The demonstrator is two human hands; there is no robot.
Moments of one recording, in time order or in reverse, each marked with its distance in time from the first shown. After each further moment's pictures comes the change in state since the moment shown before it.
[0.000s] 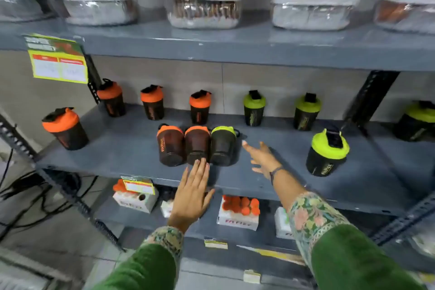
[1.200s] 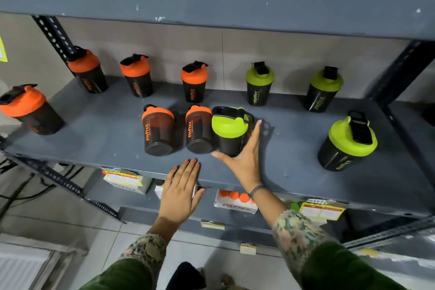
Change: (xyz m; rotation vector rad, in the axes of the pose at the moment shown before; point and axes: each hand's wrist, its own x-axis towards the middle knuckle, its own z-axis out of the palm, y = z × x) left_hand -0.002 -0.006 0.022 -0.090 -0.083 -0.123; right_hand 0.027 0.052 0.051 0.004 0.224 -0.567
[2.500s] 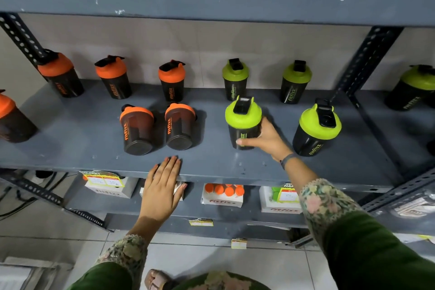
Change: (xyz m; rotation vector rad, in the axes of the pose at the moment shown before) left_hand -0.002 -0.001 -0.003 0.029 -0.046 -0.022; right_hand 0.051 0.003 -0.110 0.056 -0.311 0.176
